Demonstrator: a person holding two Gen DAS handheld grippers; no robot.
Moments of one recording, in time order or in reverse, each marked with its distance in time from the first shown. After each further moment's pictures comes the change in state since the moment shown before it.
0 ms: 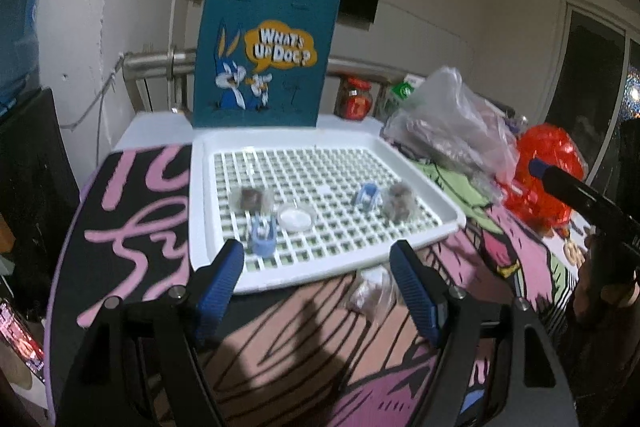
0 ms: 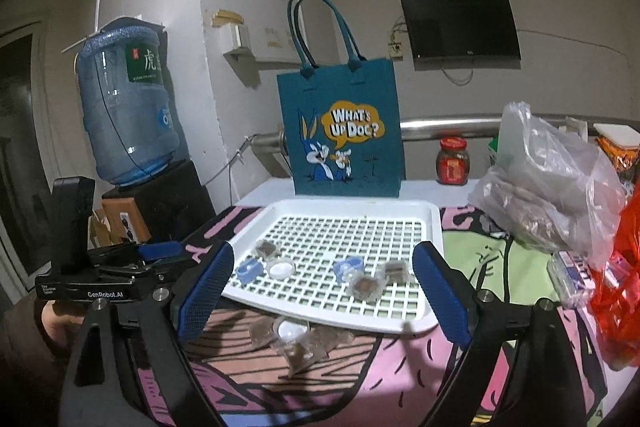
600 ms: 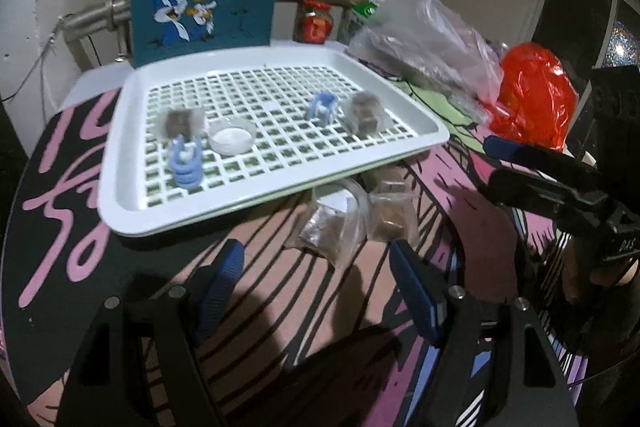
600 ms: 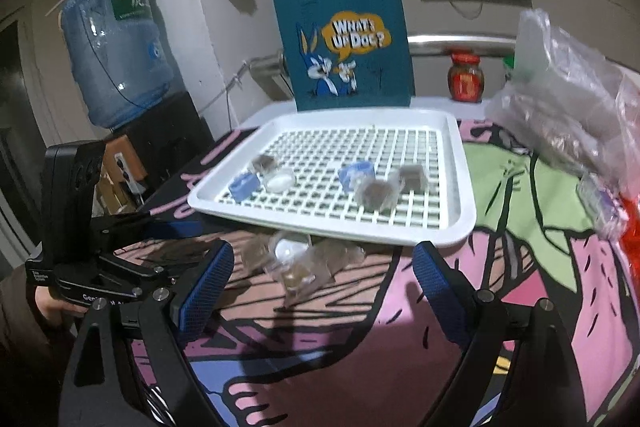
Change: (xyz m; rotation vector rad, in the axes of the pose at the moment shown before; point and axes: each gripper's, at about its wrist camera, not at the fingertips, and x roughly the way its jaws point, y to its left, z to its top) left arm 0.053 -0.029 -0.030 0.092 0.229 -0.092; right arm 0.042 -0.007 -0.051 0.044 0.252 0.030
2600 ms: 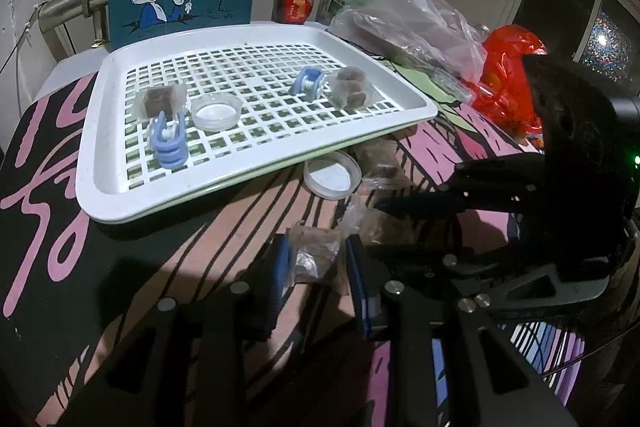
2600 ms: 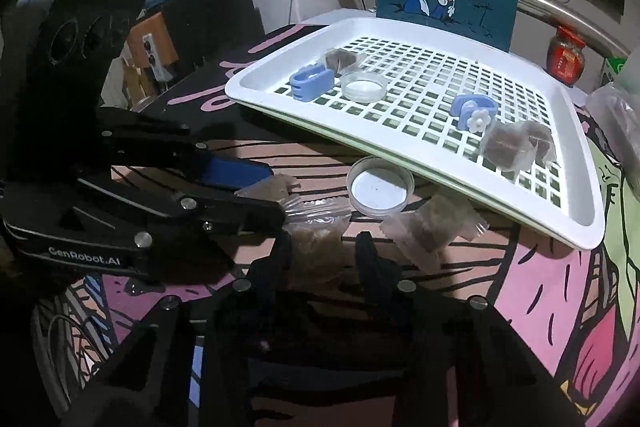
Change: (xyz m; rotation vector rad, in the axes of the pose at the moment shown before) left arm 0.007 0.010 -0.006 0.032 0.059 -0.094; right arm 0.076 0.055 -0.018 -0.255 0.286 0.108
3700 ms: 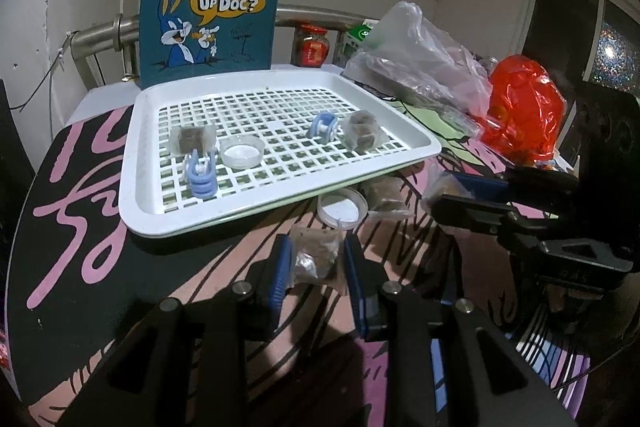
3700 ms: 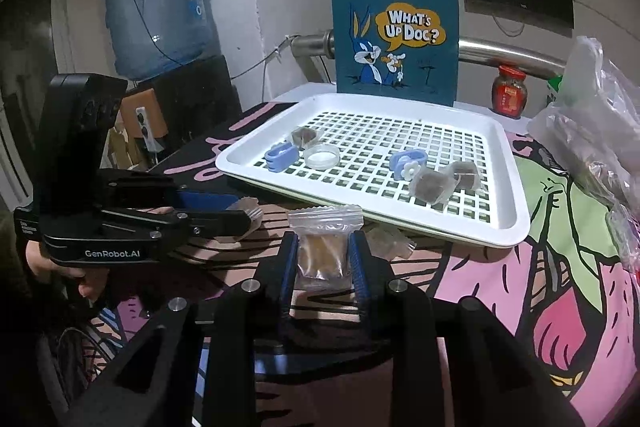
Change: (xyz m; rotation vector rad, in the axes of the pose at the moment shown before) left arm -0.027 -0.008 -0.005 0.001 -0.163 0.091; right arm -0.061 -0.010 -0.015 0.073 -0.284 -0.086
